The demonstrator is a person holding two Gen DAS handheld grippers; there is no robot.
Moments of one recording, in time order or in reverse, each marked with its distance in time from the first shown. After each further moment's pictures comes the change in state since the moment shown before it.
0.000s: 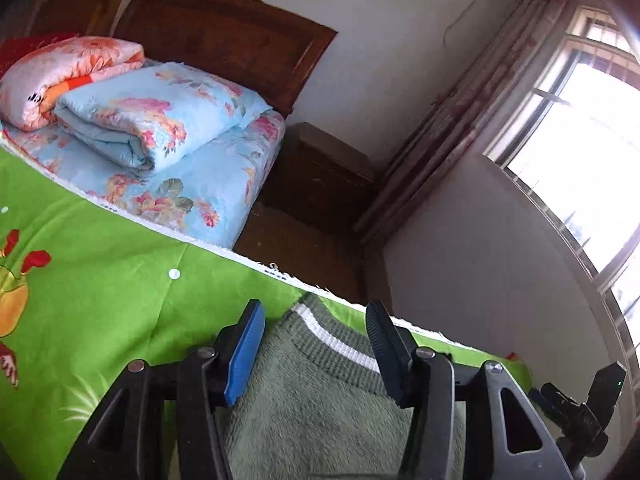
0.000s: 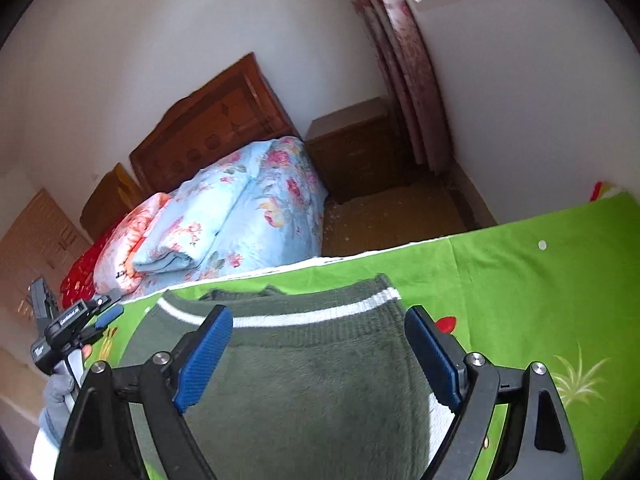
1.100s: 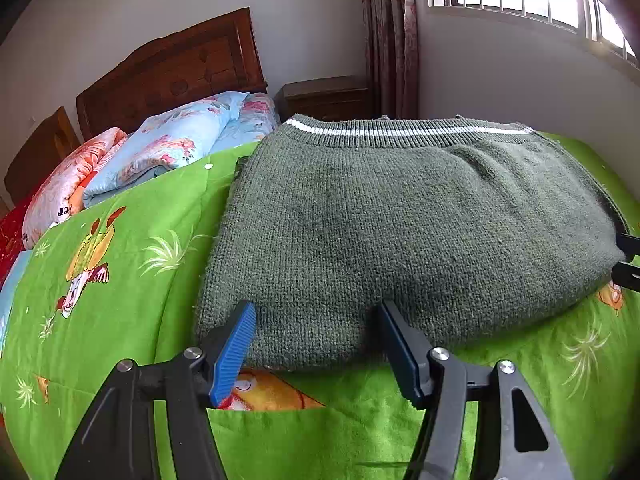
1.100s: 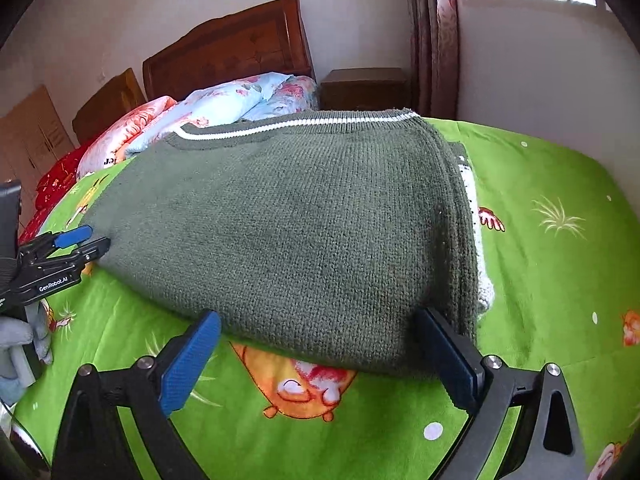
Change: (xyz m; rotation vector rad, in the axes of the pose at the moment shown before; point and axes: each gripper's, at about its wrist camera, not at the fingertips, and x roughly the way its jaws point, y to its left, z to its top) left arm -0.052 -0.032 -0.164 0.534 0.137 0.322; right arm -0.038 0.027 -0.165 -0.215 0.156 -0.130
